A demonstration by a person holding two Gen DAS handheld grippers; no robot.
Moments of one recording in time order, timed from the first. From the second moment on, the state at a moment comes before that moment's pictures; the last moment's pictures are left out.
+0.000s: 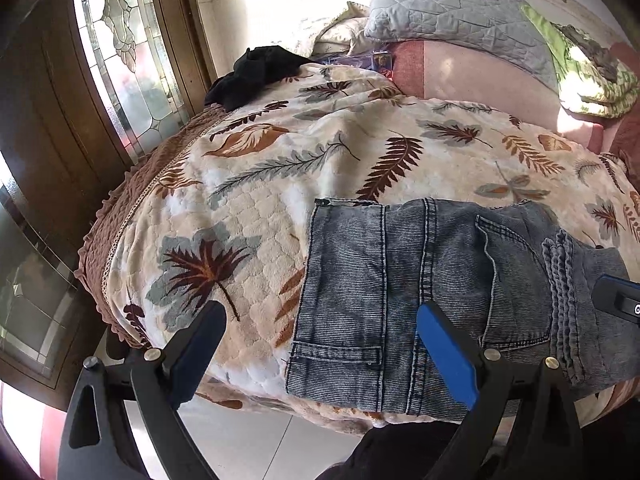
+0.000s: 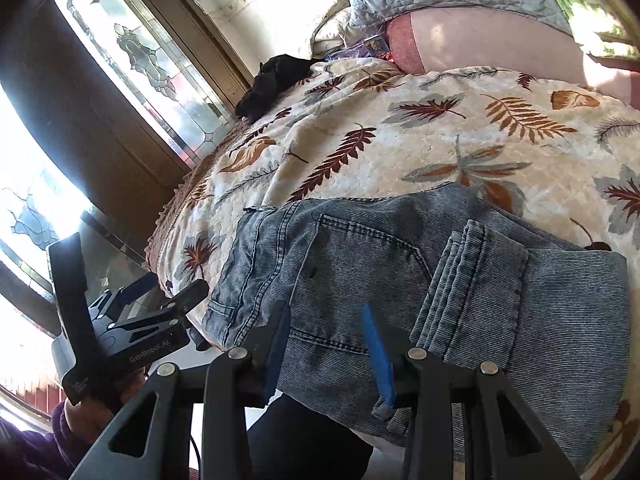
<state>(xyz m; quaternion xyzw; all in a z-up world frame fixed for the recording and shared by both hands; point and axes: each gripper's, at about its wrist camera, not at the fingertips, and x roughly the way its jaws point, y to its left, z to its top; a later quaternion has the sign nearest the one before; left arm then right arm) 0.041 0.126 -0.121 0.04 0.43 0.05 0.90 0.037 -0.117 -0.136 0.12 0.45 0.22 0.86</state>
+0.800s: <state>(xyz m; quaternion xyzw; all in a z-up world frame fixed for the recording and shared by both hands) 0.046 0.087 -0.125 0.06 0.43 0.00 0.90 0.038 -0.143 -0.131 0.14 0.44 0.19 0.86</state>
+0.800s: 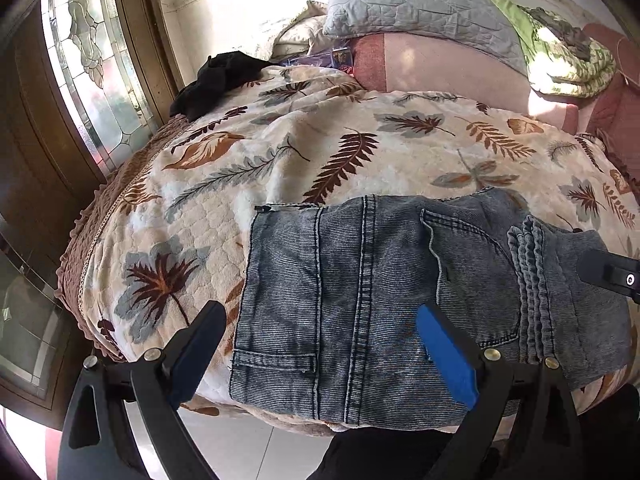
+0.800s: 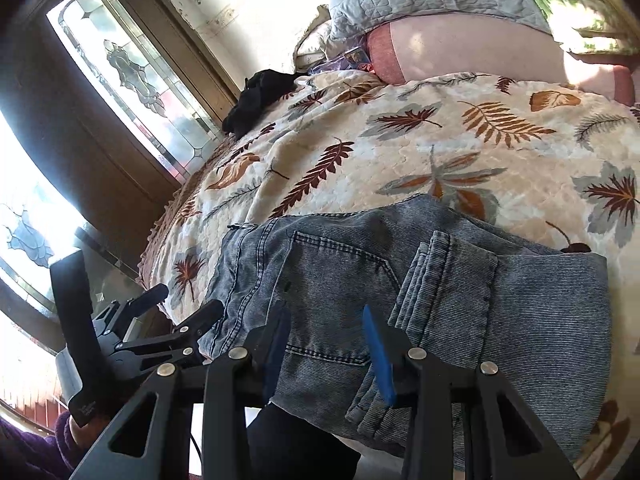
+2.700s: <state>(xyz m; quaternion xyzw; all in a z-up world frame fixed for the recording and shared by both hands) 0.023 0.197 -0.181 -0.02 0.49 0.02 0.87 0.140 0.057 -0.143 -0.04 0.48 0.28 0.83</state>
